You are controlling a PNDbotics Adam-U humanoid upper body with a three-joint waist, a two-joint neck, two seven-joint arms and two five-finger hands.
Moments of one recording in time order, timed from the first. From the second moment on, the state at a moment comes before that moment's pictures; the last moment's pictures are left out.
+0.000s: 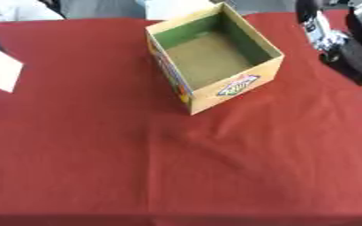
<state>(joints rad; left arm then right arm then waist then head) -0.69 0.95 -0.23 -1.71 -0.36 -0.25 -0.66 -0.36 -0.73 0.11 -1.98 0.29 -0.11 -0.05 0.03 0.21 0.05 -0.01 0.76</state>
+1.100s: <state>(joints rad) -1.16 0.50 -0.31 -1.28 -0.59 -0.31 -0.64 -0.47 -0.68 0.13 -1.98 0.26 -0.13 -0.03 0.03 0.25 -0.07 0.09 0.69</state>
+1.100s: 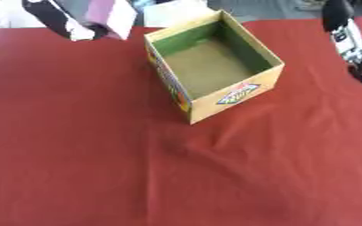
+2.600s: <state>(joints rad) -1.23 0.34 -0.26 -1.00 -0.95 -0.41 -0.50 -0.59 -0.60 0.16 -1.98 0.21 -0.16 0.01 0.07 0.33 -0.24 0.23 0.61</state>
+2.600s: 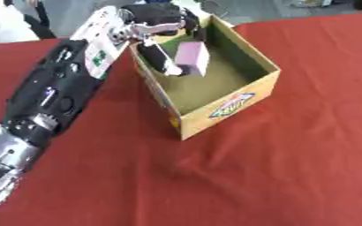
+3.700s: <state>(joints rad) -1.21 0.38 -0.24 -1.09 -0.82 -0.39 -0.41 -0.55 -0.60 0.15 -1.98 0.21 -0.15 0.00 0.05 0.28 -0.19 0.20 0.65</state>
